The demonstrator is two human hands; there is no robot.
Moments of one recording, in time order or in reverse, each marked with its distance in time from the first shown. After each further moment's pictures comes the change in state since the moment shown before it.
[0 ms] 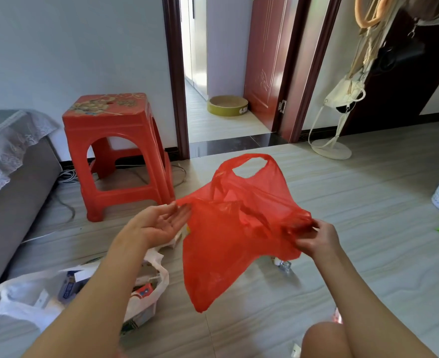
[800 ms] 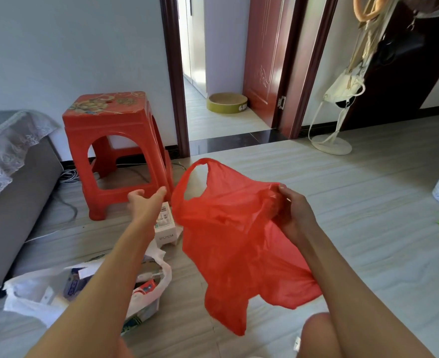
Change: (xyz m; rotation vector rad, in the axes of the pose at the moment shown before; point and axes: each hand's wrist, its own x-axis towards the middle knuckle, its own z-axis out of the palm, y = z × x) left_hand 0.004 0.004 0.002 0.807 0.572 0.628; right_hand -0.019 0.026 0.048 -0.400 -0.171 -0.201
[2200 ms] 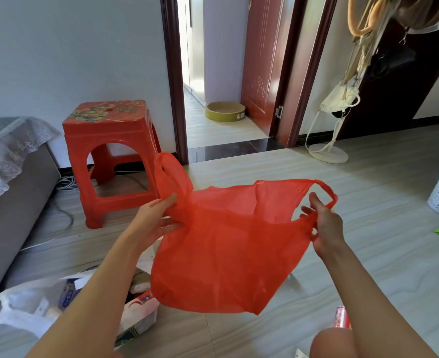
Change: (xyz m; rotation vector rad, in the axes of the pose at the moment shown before) left_hand 0.003 0.002 -0.007 -0.206 -0.480 -0.055; right_hand 0.002 -0.021 -0.041 -0.302 0.401 -0.157
